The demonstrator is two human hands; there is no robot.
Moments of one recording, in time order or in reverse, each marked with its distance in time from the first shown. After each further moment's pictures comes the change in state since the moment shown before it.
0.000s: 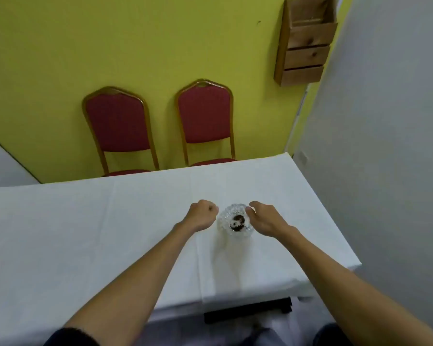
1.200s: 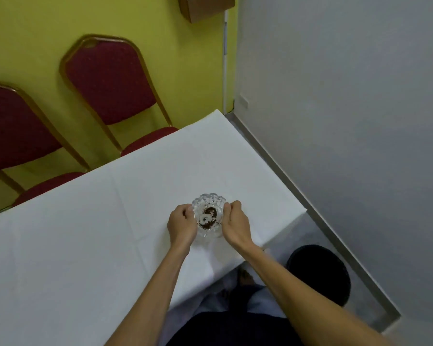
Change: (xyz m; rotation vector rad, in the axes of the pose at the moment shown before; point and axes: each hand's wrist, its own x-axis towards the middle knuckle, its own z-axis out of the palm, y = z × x) left_hand 0.022 0.046 0.132 -0.220 0.162 -0.205; right_hand -0.037 0.072 0.050 0.674 0.317 0.492
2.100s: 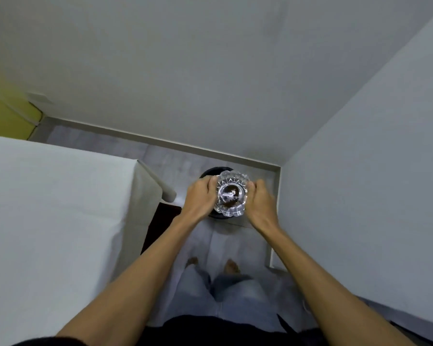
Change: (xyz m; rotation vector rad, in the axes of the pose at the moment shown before) left_hand -0.225 0.016 0.243 0.491 -1.037 0.807; right_hand -0.188 0.244 -0.191 0.092 0.831 0.517
